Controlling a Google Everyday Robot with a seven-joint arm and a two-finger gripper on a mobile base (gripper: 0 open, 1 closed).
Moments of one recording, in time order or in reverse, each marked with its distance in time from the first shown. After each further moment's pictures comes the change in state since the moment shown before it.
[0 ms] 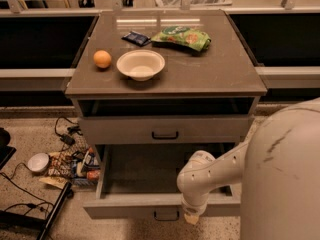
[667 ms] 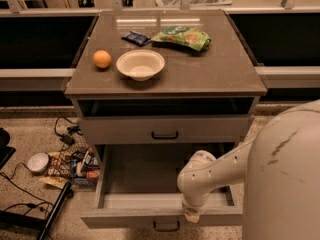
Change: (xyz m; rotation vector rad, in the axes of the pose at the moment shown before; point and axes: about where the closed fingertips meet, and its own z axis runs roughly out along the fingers) arm 0.001 0.001 -0.004 0.000 0.001 0.001
